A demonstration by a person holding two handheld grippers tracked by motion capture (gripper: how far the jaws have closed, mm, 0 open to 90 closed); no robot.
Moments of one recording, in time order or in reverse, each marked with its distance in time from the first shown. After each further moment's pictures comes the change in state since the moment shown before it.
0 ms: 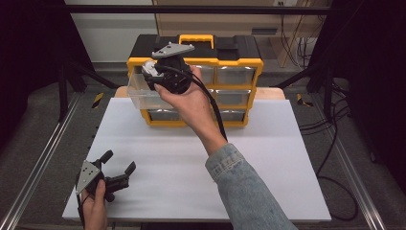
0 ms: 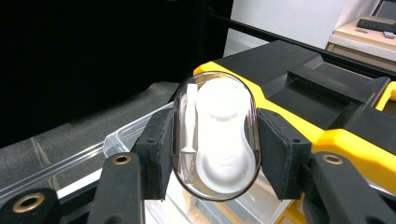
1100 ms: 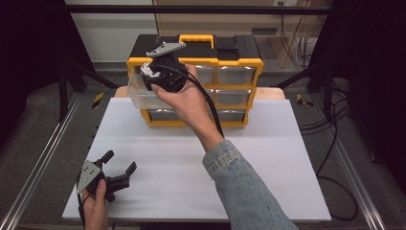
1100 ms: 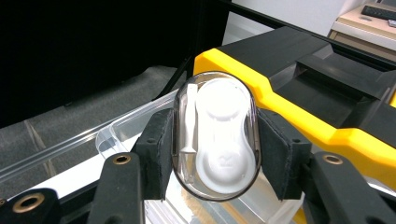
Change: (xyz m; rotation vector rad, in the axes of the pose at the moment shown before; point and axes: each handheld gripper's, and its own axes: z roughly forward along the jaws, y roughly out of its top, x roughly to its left) left arm 0.000 -0.001 0.002 0.009 -0.004 -0.004; right arm 0.003 0.004 0.011 0.073 -0.007 -0.027
